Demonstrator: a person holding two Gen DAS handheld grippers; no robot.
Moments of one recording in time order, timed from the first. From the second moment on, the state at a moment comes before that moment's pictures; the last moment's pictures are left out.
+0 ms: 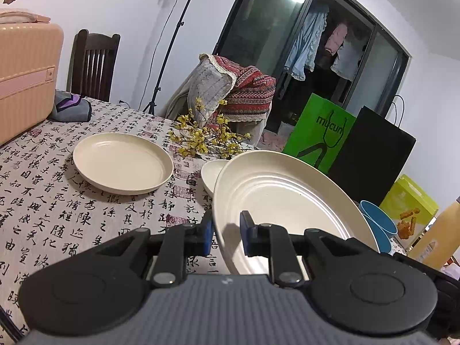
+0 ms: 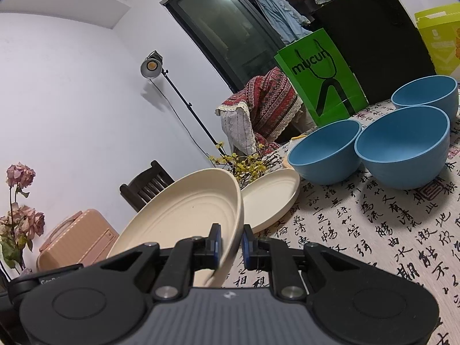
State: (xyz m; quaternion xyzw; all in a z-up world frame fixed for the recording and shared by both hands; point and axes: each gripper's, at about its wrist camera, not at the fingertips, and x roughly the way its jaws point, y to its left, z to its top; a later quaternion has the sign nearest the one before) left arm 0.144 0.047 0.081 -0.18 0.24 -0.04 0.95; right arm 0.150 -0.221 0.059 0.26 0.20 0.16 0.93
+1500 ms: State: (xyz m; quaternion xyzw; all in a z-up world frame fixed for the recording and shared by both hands) left arm 0.132 0.013 0.063 -0.17 0.25 -0.08 0.95; right arm 0.113 -0.263 0.045 0.28 0.19 0.13 0.93
